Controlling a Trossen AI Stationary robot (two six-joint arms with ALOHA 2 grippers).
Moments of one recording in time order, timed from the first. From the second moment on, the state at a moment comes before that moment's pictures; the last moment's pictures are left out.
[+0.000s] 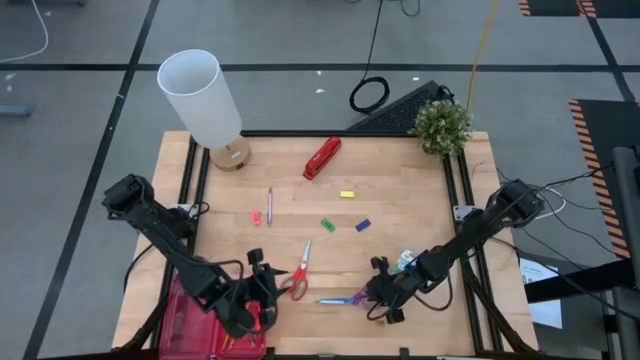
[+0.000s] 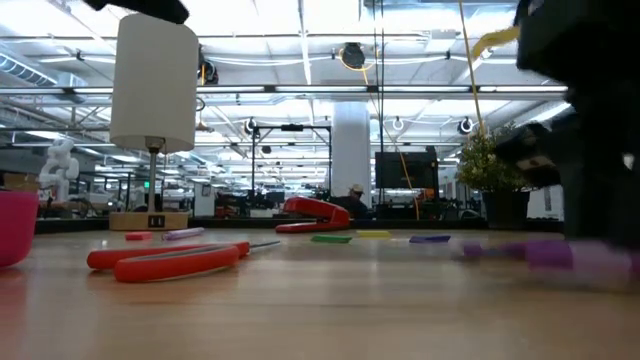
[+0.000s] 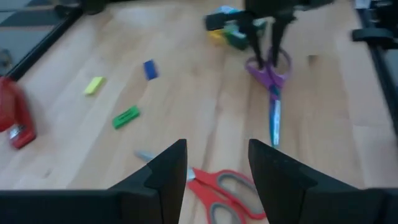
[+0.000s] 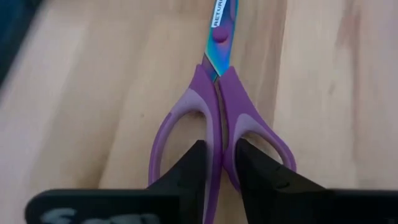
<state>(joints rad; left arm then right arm) -0.78 1.62 1.14 -0.47 -0.83 -0.64 0.63 1.69 0.75 0.01 0.16 0.40</state>
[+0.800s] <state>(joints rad) -0.59 1.73 1.15 -0.09 -0.67 -0.17 0.24 1.43 0.77 -0.11 -0.16 0.10</state>
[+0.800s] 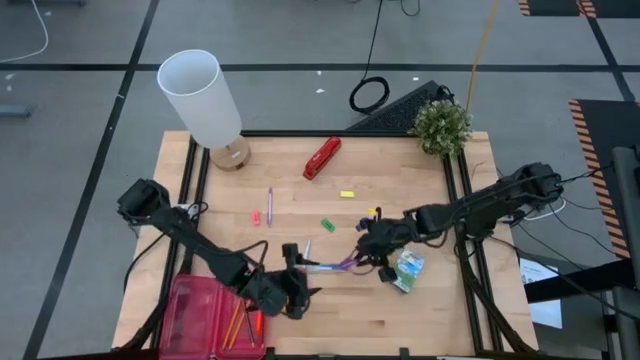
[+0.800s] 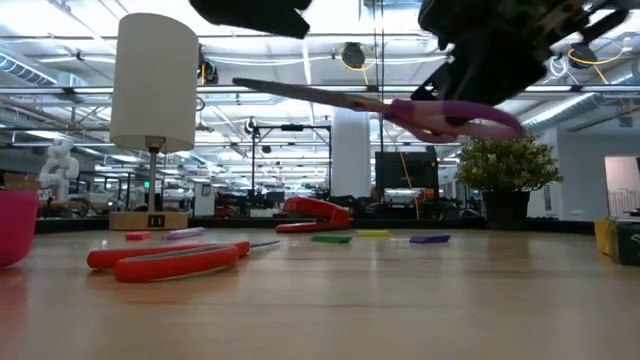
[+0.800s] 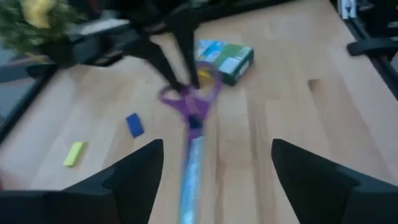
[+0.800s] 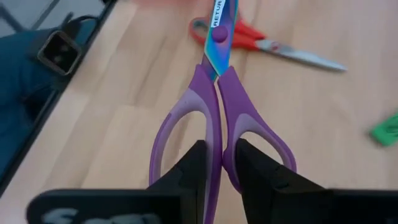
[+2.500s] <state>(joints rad) -0.49 1.73 1.15 -0.34 -0.43 -0.61 0.22 1.42 0.77 -0.01 -0.08 -0.09</state>
